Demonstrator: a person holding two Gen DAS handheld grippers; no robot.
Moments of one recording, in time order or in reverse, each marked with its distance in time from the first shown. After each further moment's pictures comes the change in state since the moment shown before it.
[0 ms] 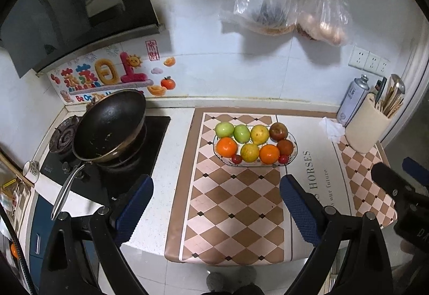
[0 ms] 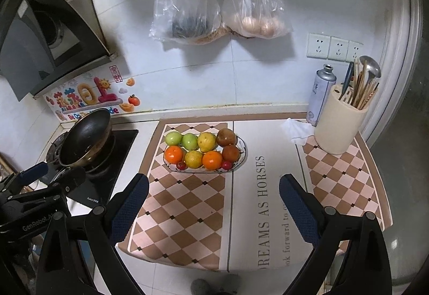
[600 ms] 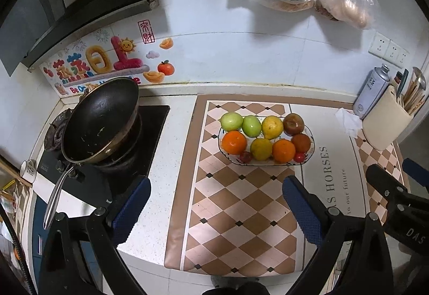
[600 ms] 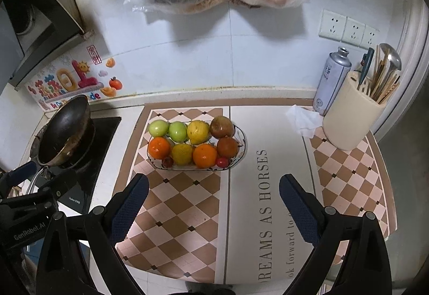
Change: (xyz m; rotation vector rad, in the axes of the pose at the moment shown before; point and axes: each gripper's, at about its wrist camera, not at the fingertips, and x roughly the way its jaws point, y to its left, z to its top) left arm 0.070 0.002 0.020 -0.002 0.085 0.033; right arm 0.101 0.004 0.016 -0.012 0.119 -0.044
